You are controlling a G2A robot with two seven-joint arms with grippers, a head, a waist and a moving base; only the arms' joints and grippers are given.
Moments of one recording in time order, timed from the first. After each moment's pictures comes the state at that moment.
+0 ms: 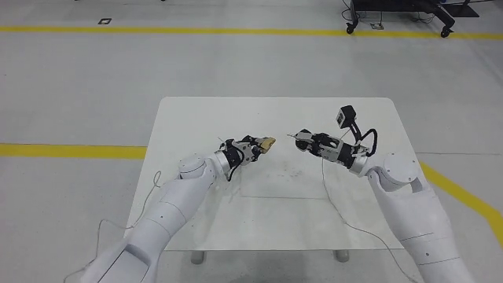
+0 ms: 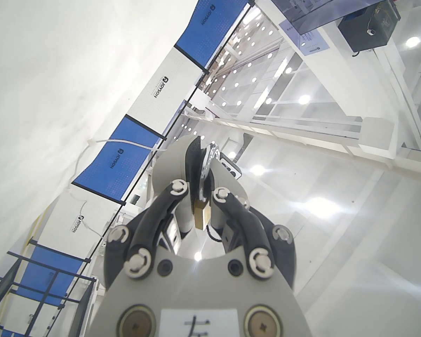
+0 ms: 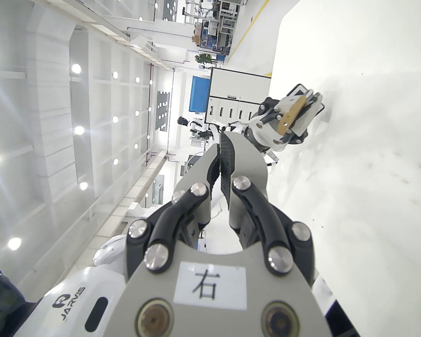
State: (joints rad) left arm 0.87 -1.44 -0.84 -0.74 -0.99 0.13 -0.73; right arm -1.31 -1.11 1.38 -1.52 0.38 -0.03 0.92
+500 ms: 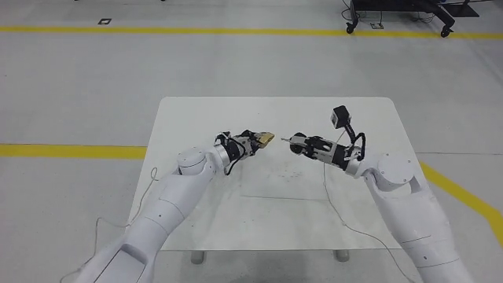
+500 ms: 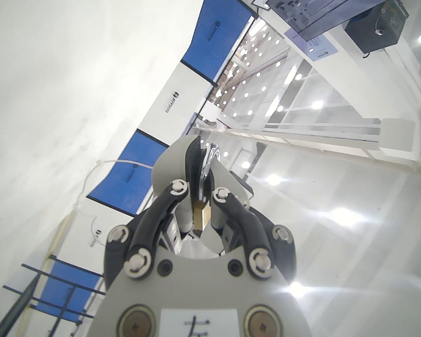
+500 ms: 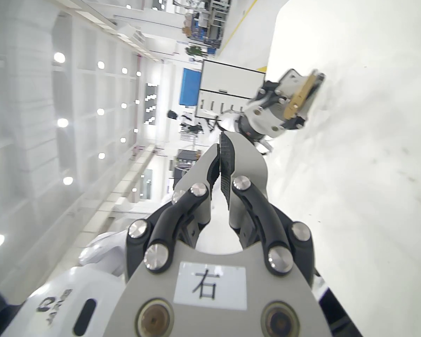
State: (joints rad) left arm 0.85 -1.41 -0.87 -0.86 -0.82 0.19 -0.58; right arm -1.32 -1.11 1.34 -1.59 0.22 -0.02 0.88
